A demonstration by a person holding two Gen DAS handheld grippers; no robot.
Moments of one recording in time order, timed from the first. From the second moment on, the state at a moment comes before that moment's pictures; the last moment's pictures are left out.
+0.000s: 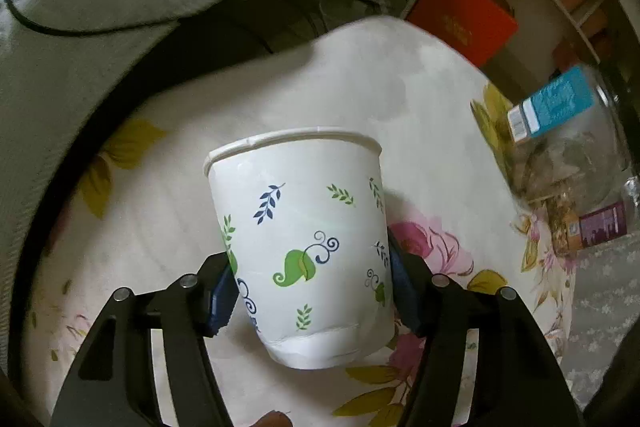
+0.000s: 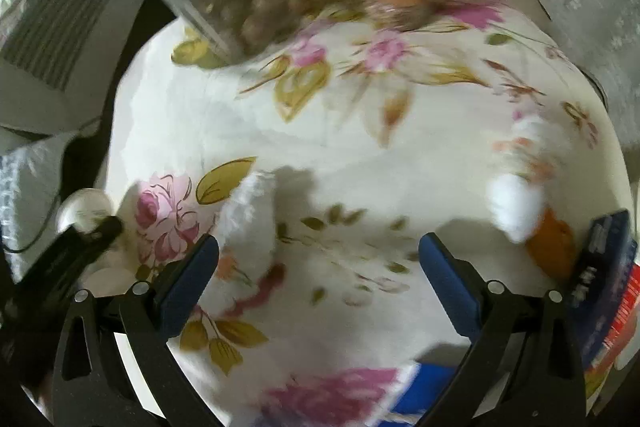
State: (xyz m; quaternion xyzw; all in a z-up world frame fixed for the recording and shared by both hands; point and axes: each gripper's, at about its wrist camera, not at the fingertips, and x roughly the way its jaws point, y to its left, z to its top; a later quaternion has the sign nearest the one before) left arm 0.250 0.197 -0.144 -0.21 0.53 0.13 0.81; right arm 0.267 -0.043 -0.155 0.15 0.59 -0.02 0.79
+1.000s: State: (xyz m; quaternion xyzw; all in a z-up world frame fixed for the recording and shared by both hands) left arm 0.153 0.150 -0.031 -0.14 0.42 0.09 0.90; right arm 0.174 -0.076 -0.032 0.08 0.41 0.02 0.91
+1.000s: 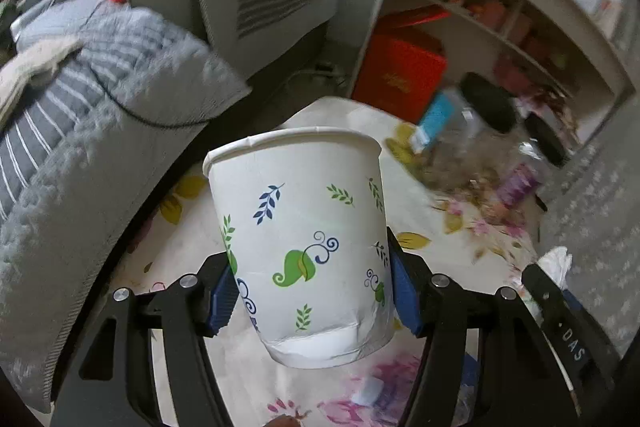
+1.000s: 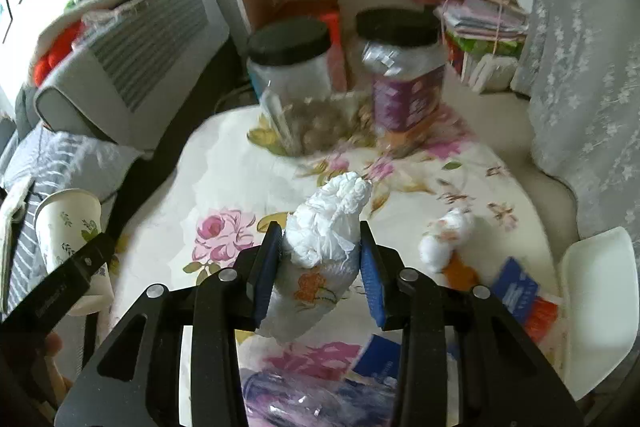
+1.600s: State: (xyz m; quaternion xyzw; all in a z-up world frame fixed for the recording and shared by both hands) left arm 0.115 0.056 0.007 -0.07 0.35 0.02 0.94; right arm 0.105 -0.154 0.001 0.09 0.30 -0.03 0.95
